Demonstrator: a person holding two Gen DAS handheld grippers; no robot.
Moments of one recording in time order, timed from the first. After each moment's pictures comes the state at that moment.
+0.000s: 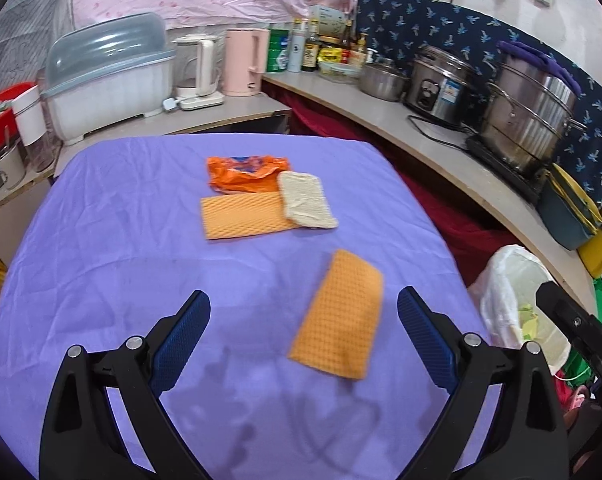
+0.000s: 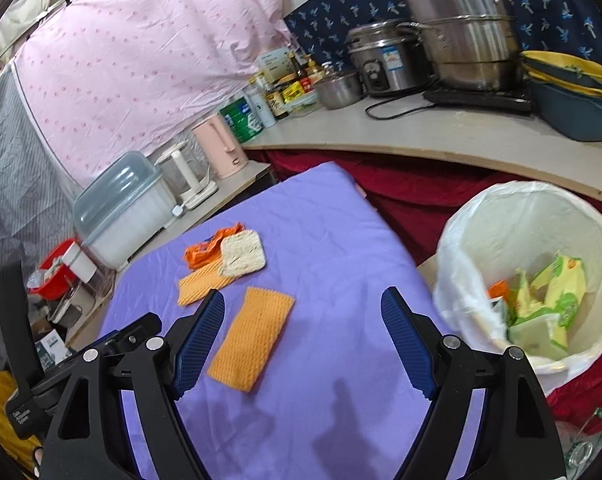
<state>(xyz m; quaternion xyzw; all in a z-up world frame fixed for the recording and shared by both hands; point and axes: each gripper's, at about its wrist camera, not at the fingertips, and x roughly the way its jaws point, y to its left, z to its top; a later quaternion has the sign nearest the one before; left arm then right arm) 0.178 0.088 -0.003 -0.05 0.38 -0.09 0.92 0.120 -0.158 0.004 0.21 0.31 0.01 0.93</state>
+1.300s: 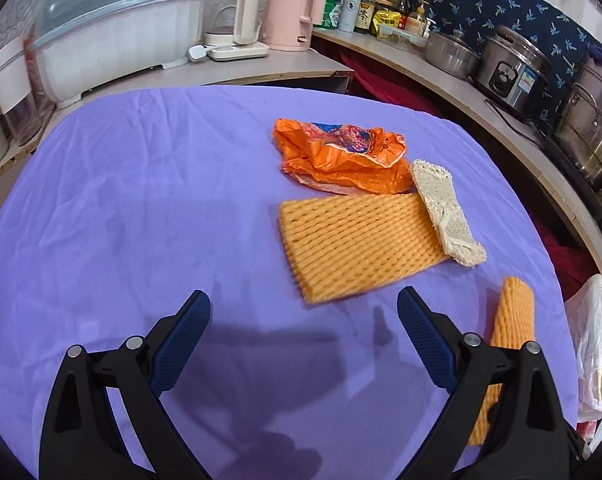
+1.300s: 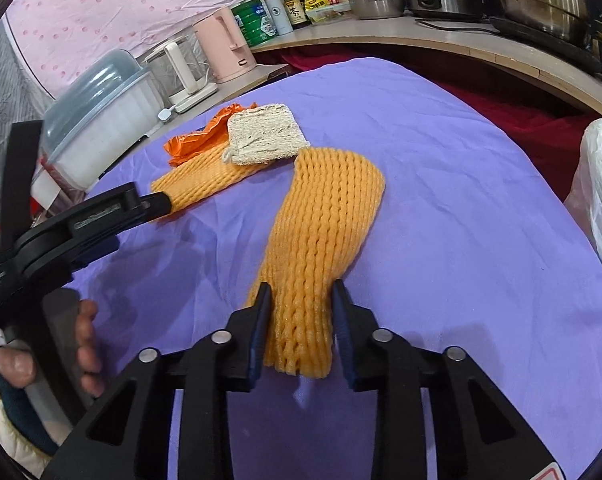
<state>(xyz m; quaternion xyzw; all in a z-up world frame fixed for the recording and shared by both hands) 0.318 0.152 -0.092 -0.06 0.44 -0.06 0.89 0.209 -0.050 -0.108 0.16 0.43 0.02 0.89</state>
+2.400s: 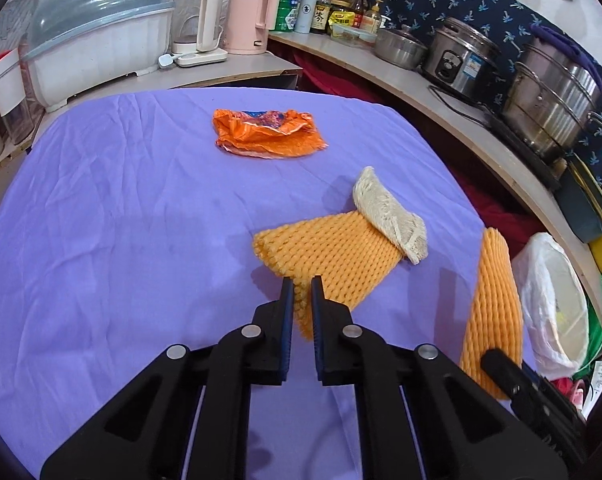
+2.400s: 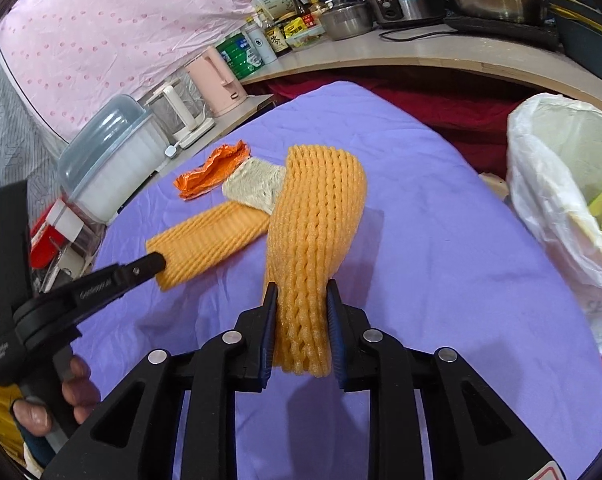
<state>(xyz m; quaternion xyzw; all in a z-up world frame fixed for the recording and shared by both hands) 0.224 0.109 -0.053 -0.06 0.44 -0.11 0.89 0.147 -0.101 -0.072 0.22 0.39 0.02 0.89</state>
